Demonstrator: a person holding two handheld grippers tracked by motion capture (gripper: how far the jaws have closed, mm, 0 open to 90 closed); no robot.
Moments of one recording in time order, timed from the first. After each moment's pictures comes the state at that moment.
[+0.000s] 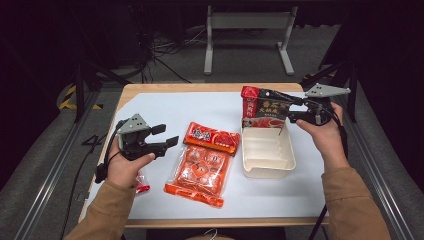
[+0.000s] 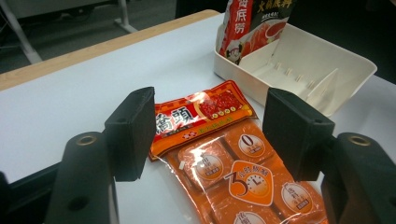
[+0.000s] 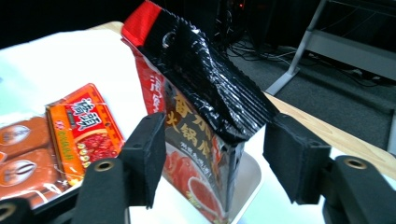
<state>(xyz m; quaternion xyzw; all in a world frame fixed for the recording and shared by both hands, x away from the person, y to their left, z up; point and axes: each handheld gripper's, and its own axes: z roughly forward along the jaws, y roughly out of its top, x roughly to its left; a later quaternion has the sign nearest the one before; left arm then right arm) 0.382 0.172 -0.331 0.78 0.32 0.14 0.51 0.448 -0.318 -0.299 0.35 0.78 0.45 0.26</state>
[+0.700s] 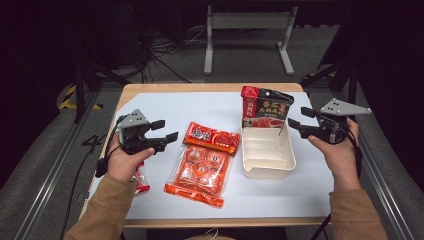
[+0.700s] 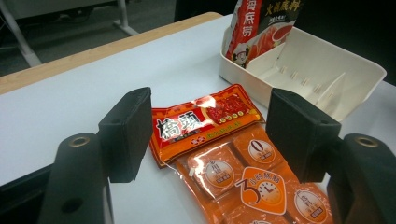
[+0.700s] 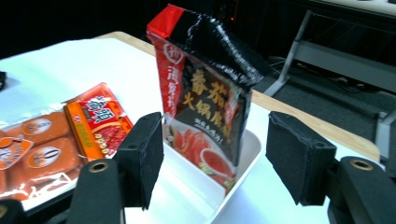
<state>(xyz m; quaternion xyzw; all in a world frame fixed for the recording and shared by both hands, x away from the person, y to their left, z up) 0.399 0.177 -0.334 0.78 0.32 0.14 0.51 0.395 -0.332 -0.303 0.36 0.76 0.47 0.29</state>
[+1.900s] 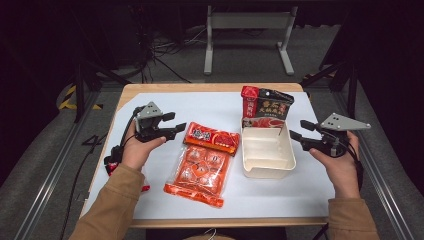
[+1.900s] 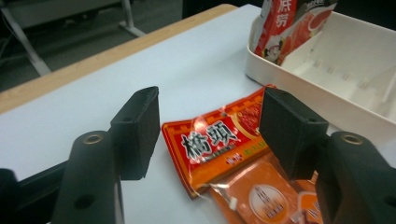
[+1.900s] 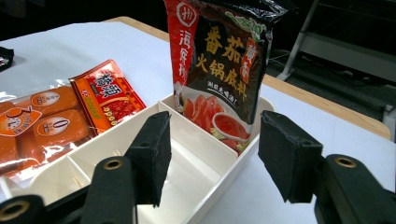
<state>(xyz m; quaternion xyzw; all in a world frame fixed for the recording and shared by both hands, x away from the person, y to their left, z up) 0.452 0.154 -0.362 0.80 0.30 0.17 0.50 0.376 -0.339 -0.328 0.35 0.77 0.46 0.28</state>
